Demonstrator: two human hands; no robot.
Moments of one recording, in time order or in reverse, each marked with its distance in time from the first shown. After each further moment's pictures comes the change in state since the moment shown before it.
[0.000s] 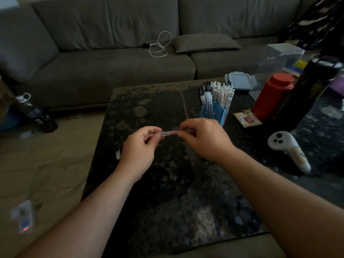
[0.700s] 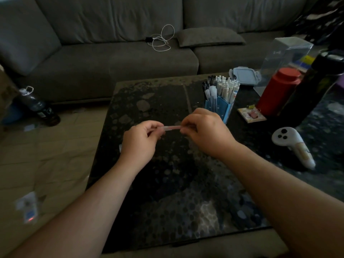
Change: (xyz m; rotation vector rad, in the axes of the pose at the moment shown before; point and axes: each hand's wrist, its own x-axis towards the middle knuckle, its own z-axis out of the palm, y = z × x) left_hand 0.005 -0.003 -0.006 0.251 0.054 0.096; right_hand 0.000 -0.006 0.002 -0.066 0.001 -0.095
